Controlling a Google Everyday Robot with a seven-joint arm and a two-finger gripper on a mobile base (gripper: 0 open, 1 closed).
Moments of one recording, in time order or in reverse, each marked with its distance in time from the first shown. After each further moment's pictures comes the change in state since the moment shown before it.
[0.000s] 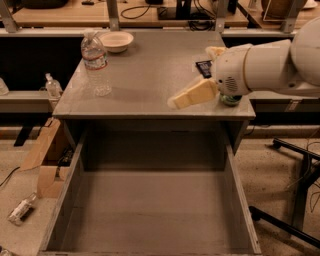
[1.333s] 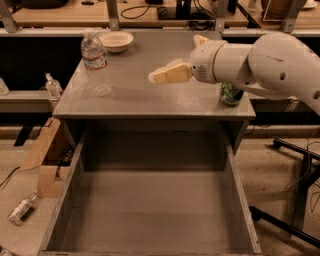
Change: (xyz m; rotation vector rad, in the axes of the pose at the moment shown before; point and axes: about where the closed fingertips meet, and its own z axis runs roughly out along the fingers) arm -0.026 -0.054 0.073 0.135 -0.189 0.079
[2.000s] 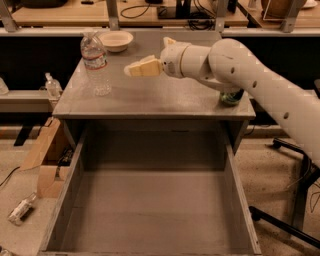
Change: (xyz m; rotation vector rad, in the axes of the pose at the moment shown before) arm 0.002 0.002 0.111 -0.117 -0.112 0.083
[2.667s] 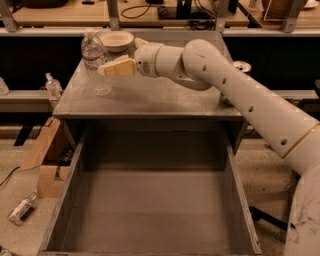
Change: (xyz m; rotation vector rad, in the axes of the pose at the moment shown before) arm -0.013 0.044 0.064 -0.148 -0.073 0.043
